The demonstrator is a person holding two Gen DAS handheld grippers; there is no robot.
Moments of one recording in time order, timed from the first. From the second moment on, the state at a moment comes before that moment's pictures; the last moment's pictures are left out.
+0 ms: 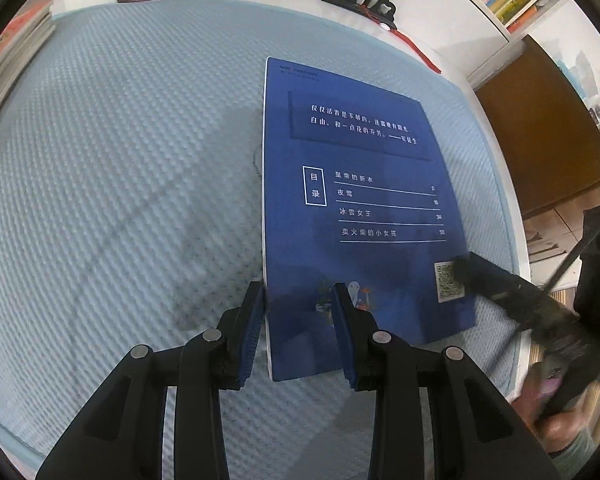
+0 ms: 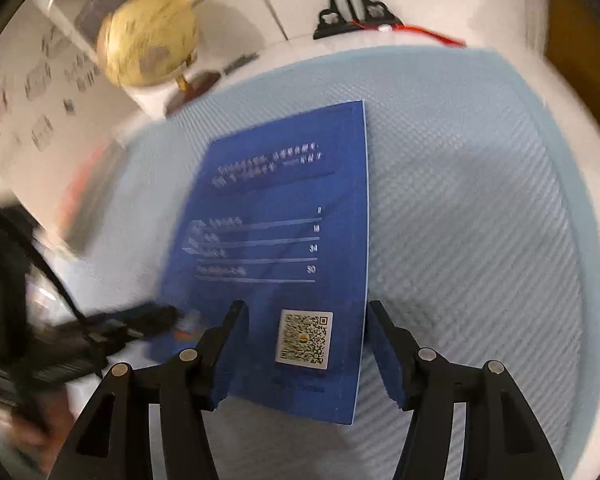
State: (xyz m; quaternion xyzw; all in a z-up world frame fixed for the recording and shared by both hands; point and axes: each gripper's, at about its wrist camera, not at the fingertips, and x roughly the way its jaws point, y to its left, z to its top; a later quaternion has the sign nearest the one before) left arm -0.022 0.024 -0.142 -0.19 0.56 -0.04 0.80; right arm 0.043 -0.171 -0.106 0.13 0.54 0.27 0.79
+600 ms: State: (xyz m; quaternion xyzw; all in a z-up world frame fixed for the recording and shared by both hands) left arm -0.025 0.035 -0.143 -0.25 0.55 -0.06 0.79; right arm 0.045 -0.115 -0.054 0.09 0.50 0.37 0.78
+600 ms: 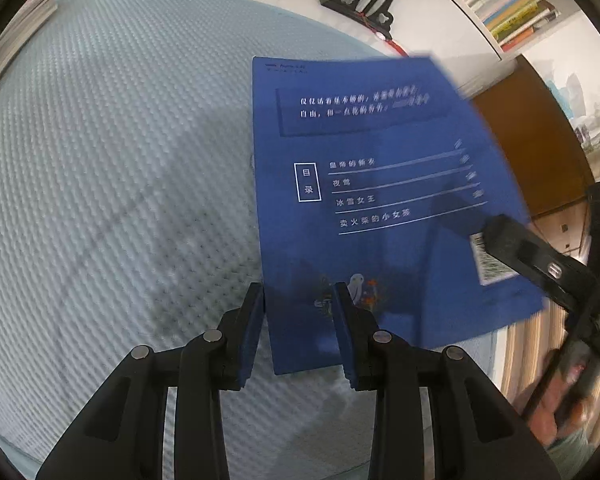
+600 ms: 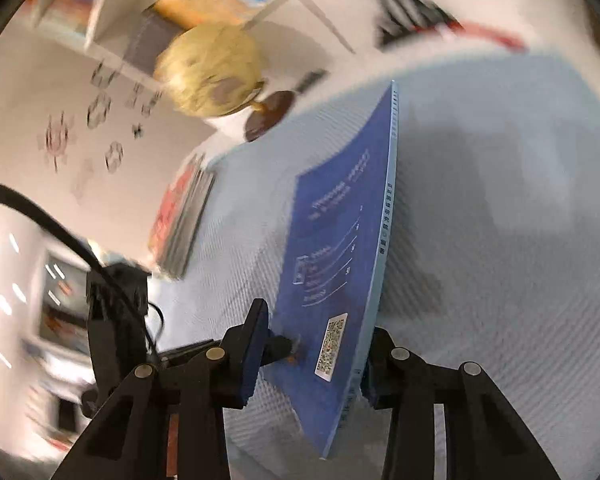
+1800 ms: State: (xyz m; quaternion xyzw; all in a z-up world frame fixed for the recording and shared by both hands) left arm -0.080 0.161 -0.136 -0.21 0.52 0.13 0.82; right arm 0.013 0.007 -0.117 -0.10 0.53 0.36 0.76
